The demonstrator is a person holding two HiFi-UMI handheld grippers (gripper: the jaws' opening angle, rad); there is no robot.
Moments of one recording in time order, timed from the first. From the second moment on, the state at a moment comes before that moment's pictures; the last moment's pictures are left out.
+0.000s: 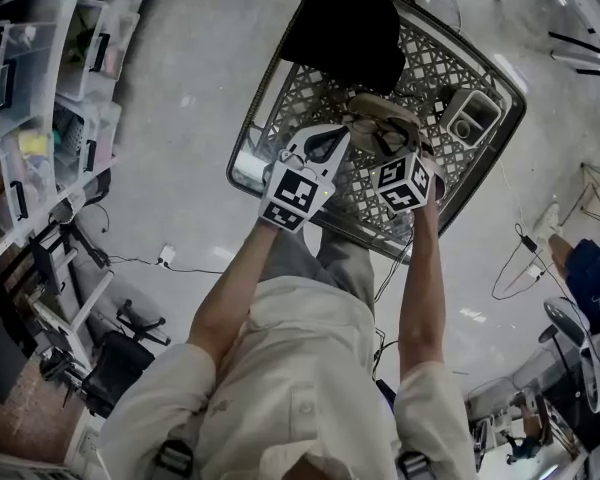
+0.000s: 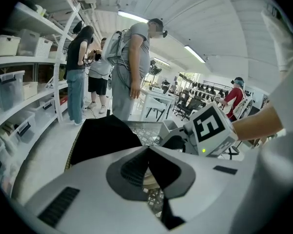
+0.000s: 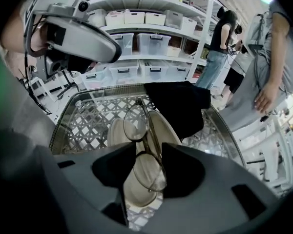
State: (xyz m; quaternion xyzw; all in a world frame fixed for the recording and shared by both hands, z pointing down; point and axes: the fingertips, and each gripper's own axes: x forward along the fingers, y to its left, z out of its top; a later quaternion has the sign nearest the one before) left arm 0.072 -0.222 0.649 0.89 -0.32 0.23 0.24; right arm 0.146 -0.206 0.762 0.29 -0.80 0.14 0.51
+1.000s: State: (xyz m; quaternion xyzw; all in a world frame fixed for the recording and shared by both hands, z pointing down) left arm 0.081 -0.229 0.488 0.95 -0.25 0.15 0.12; right arm 0.173 -0.213 0.498 0.55 -0.78 0.07 0.29
